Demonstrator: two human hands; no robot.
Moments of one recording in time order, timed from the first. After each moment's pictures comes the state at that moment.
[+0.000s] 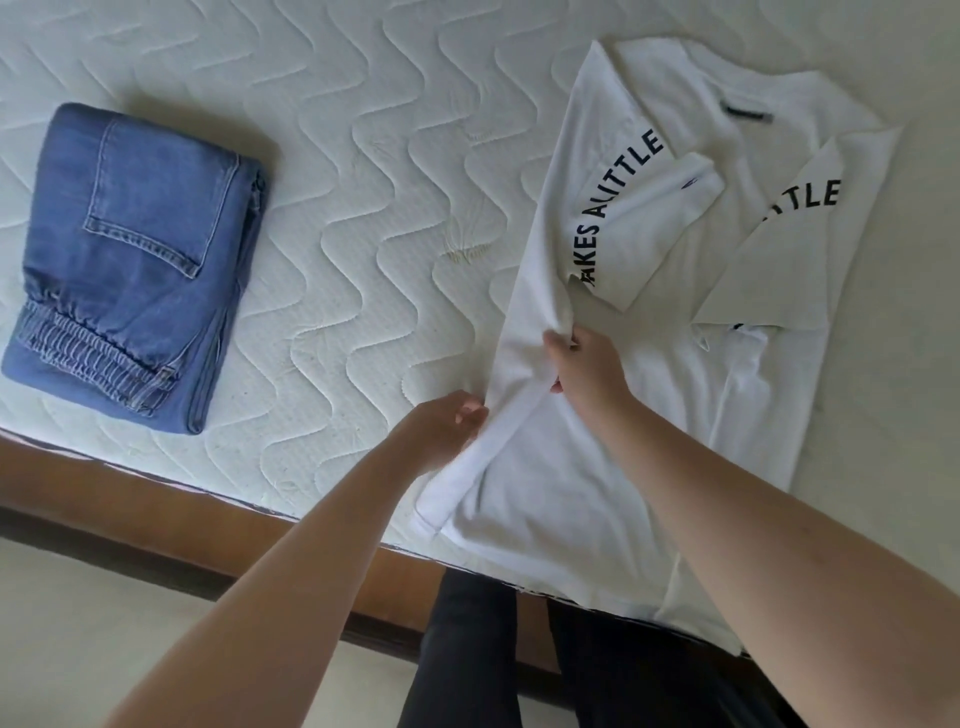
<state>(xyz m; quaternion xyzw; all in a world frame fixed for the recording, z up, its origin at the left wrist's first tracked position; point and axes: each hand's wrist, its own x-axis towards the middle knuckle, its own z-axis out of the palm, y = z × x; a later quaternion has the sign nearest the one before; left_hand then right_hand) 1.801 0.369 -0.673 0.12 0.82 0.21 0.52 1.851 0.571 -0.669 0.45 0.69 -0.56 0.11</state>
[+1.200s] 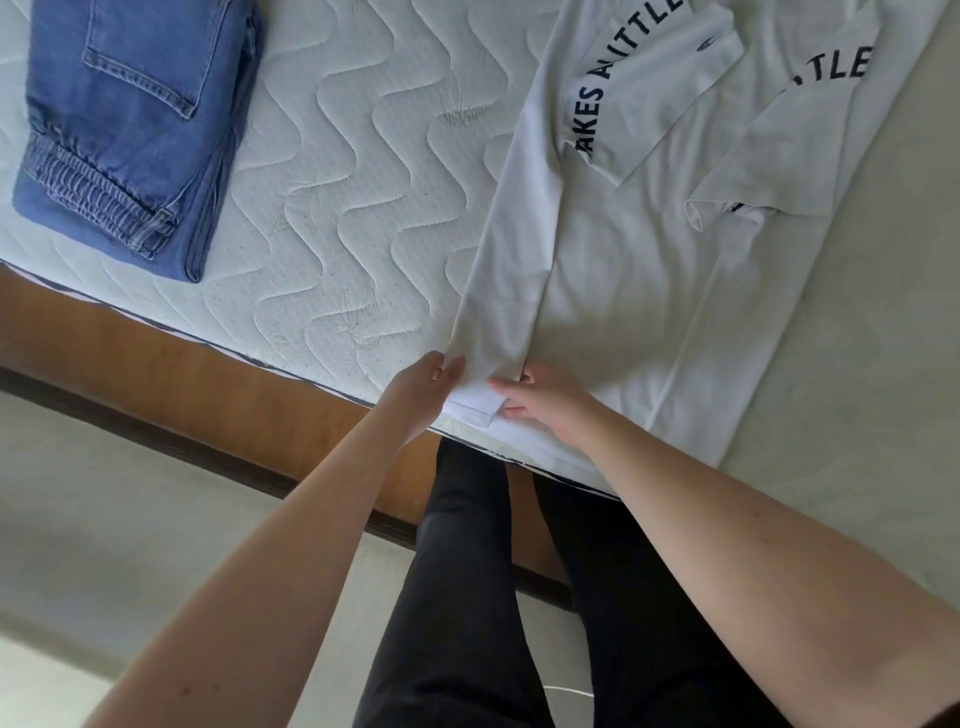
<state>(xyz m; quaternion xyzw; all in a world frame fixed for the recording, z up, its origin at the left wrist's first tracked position) 1.925 0.327 -0.655 0.00 0.84 0.24 0.48 2.001 0.501 -0.688 0.37 0.53 -0.69 0.33</state>
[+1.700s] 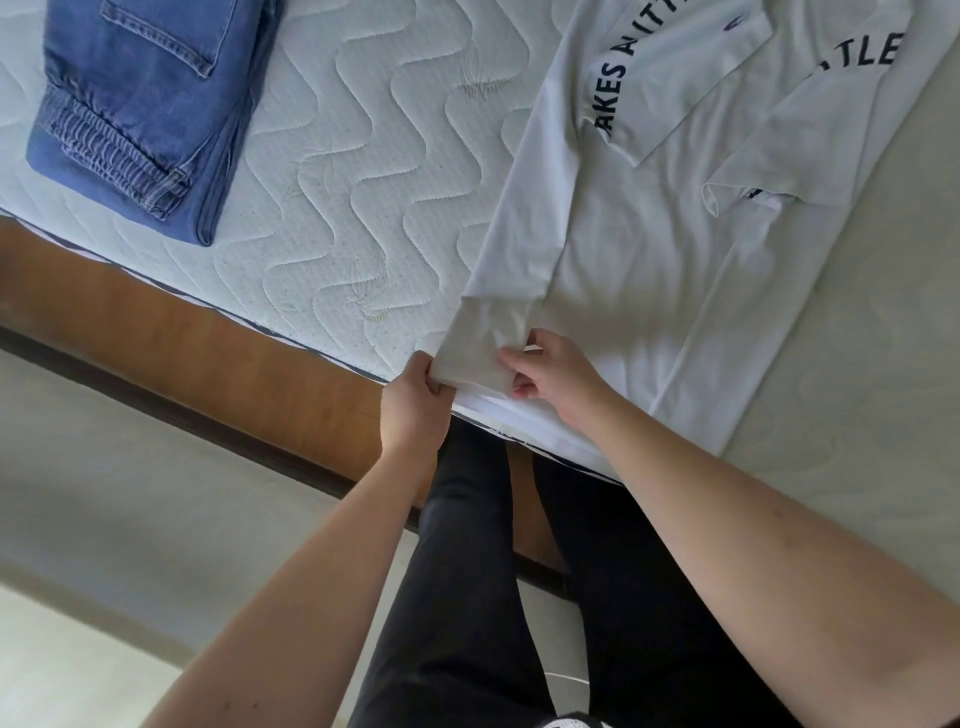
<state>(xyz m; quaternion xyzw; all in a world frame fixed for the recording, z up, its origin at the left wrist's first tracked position) 1.984 0.317 -0.648 -0.10 0.91 0.30 0.26 2.006 0.505 -0.674 0.36 0.54 -0.71 0.27</state>
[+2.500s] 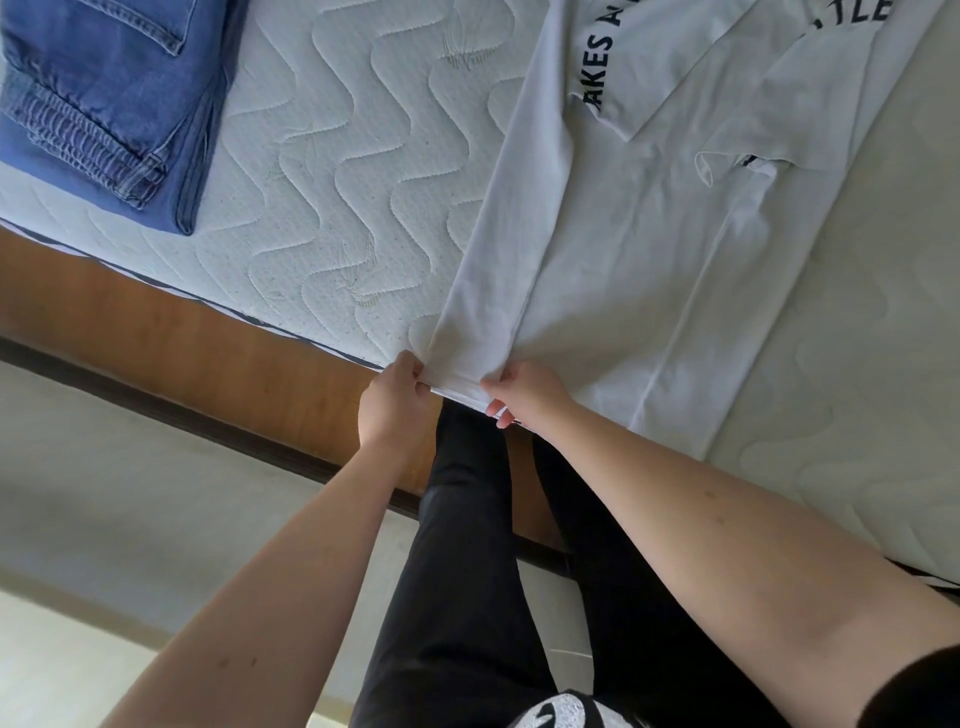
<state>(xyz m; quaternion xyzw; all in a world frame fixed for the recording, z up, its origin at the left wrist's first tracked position) 1.988 0.289 -0.666 0.00 0.94 0.16 0.29 2.032 0.465 -0.674 0.36 0.65 -0.53 0.40</state>
